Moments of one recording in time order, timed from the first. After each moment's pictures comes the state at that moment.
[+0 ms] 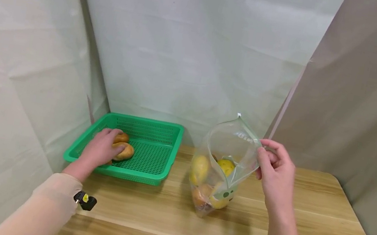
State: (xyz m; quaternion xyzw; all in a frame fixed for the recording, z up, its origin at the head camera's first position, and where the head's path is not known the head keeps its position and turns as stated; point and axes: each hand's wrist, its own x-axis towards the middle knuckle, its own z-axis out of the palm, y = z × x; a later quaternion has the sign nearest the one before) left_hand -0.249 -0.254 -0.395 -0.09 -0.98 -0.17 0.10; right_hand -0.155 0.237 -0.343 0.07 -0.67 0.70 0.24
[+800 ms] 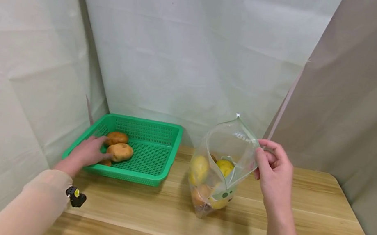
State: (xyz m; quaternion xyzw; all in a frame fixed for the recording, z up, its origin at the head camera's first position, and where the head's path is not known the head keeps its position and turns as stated) left_hand -0.256 -0.303 -0.407 -0.09 -0.99 -0.13 0.01; right_hand -0.156 0.236 -0.344 0.07 -0.67 0.70 0.24
